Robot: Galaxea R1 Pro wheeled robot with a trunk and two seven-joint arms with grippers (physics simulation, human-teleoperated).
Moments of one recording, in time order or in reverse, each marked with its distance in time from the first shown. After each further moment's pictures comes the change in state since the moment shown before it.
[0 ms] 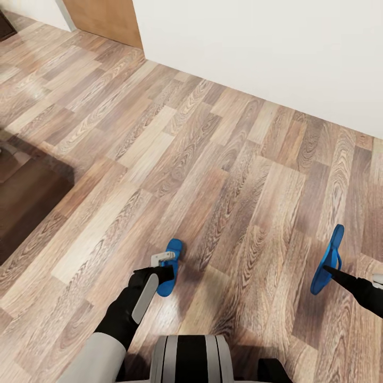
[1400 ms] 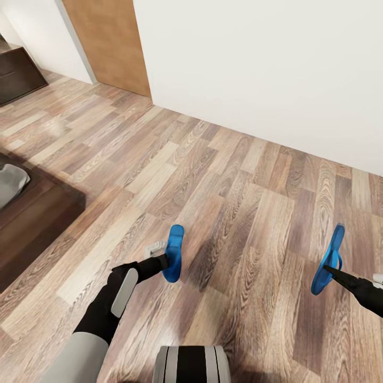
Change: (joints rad) left arm 0.002 0.084 0.105 -0.057 0.085 0.001 -0.417; right arm 0.000 -0.005 0.000 0.001 0.002 0.000 -0.002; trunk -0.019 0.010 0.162
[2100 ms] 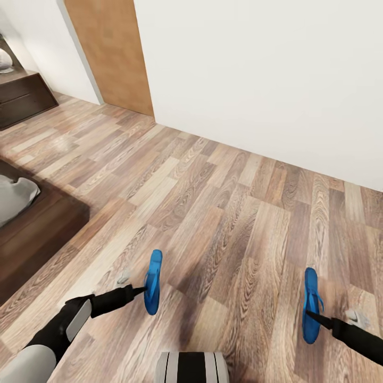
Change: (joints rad) left arm 0.013 0.298 0.004 0.433 0.018 -0.108 -0.777; right arm 0.001 0.002 -0.001 0.415 0.372 -0.406 -0.005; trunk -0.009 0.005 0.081
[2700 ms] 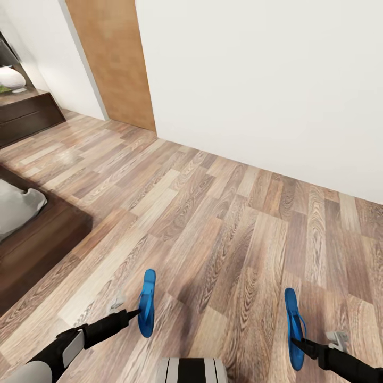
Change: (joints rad) left arm 0.001 -0.002 -0.006 0.336 -0.002 -0.303 -0.097; right arm 0.001 0.001 -0.001 0.301 0.115 -0.433 0.053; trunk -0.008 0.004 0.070
